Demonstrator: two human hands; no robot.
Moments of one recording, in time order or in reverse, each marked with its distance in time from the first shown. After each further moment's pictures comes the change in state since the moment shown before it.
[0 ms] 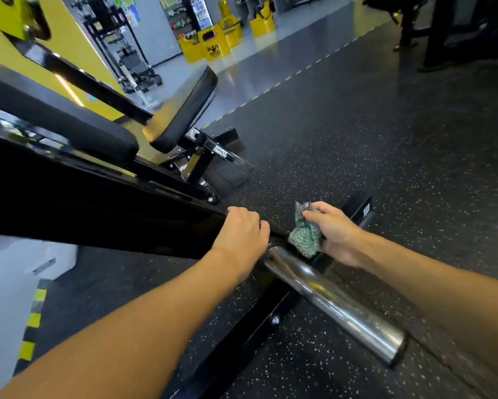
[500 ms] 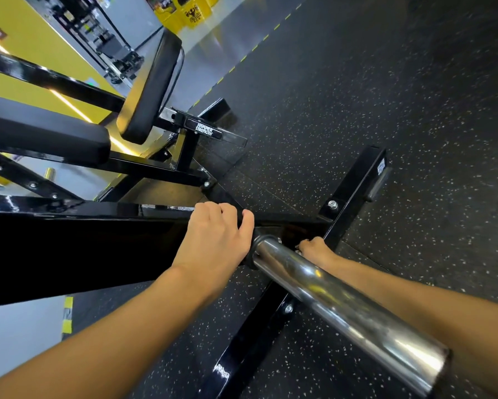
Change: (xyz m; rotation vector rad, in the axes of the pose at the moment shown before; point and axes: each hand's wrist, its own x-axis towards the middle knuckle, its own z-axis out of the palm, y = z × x) left_hand 0.011 0.003 0.023 0.107 0.014 -0.040; right_hand 0.088 0.126 0.001 -0.382 0.087 0.253
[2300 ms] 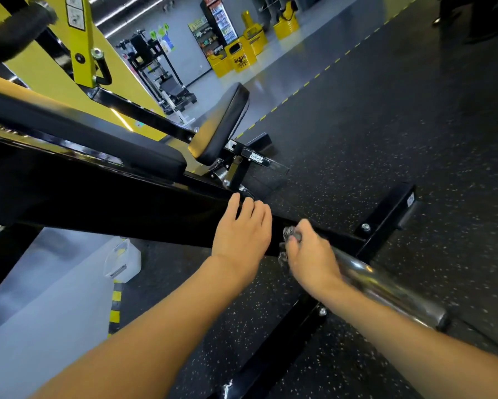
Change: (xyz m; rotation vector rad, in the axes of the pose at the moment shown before) left_hand -0.094 -0.049 -0.027 -0.111 0.059 -0.177; right_hand -0.198 -0.079 0.058 -0.273 0.300 -0.617
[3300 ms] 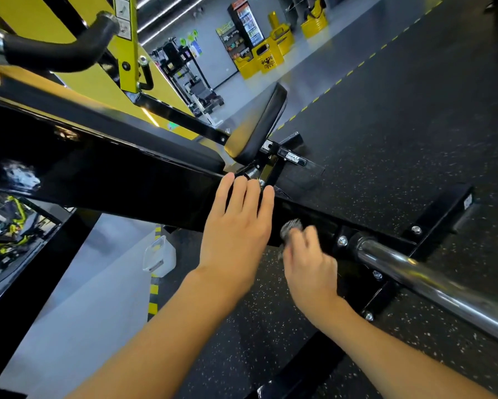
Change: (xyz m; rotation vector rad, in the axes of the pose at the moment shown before) left_hand -0.062 -0.066 0.013 -0.072 0.367 -0.191; right_hand -0.013 -0.038 0.097 -0.194 0.584 -0.504
